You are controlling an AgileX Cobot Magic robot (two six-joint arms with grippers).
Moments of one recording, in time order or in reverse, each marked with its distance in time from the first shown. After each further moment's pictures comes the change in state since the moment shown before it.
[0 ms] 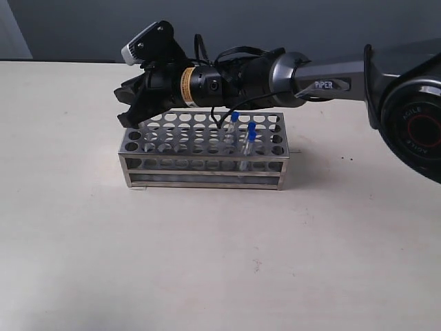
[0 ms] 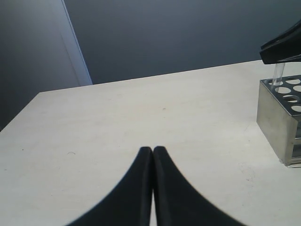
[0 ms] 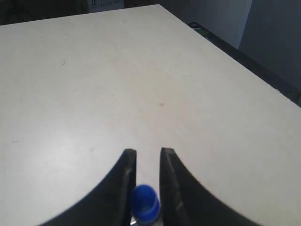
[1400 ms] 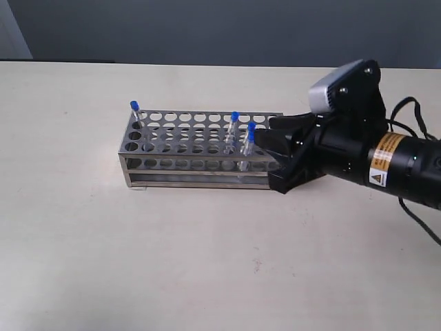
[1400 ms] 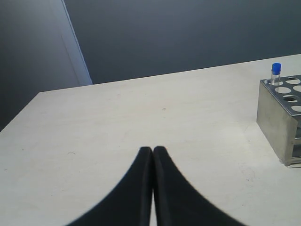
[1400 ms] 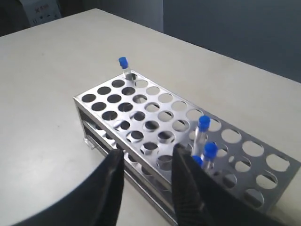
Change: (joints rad) left arm 0.000 0.000 0.000 0.000 0.000 0.000; right arm -0.205 -0.866 1.158 0.573 -0.128 -0.501
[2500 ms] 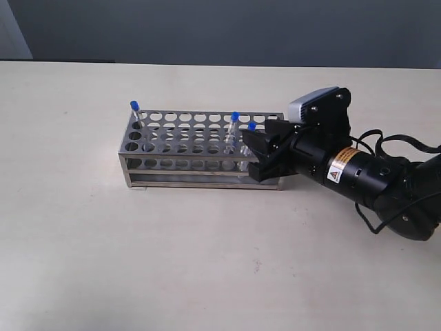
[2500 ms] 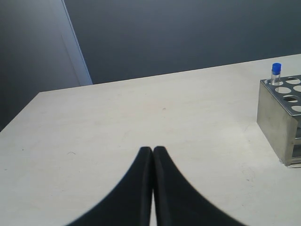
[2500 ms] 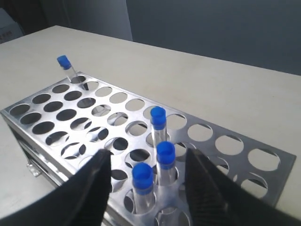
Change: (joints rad) left arm 0.000 0.000 0.000 0.000 0.000 0.000; right arm 0.000 0.404 -0.054 0.336 -0.349 -0.266
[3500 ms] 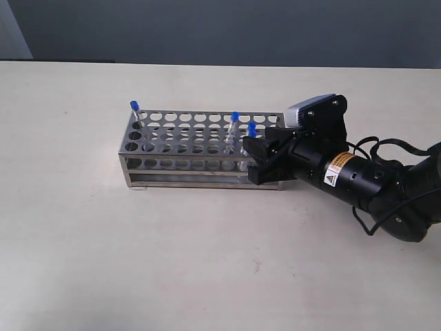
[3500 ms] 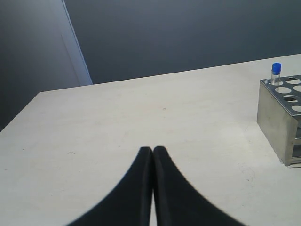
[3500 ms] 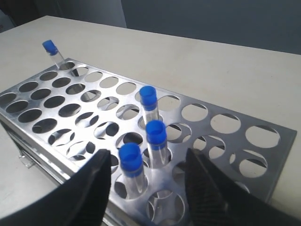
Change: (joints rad) left arm 0.000 0.000 0.000 0.000 0.000 0.000; right arm 0.000 0.047 -0.008 0.019 0.005 0.018
